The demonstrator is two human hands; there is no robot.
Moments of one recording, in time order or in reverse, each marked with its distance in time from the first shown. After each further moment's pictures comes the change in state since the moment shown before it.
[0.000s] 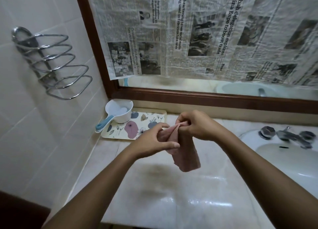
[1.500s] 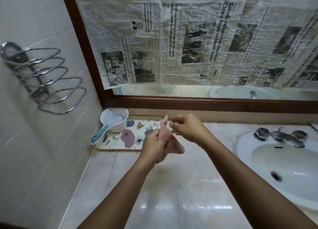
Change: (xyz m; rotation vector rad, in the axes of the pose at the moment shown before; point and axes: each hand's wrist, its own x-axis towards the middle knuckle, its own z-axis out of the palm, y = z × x) left_hand 0.038 0.001 0.032 -0.521 0.338 -0.138; right_hand 0.031 -0.004 0.024 0.395 0.151 0.262
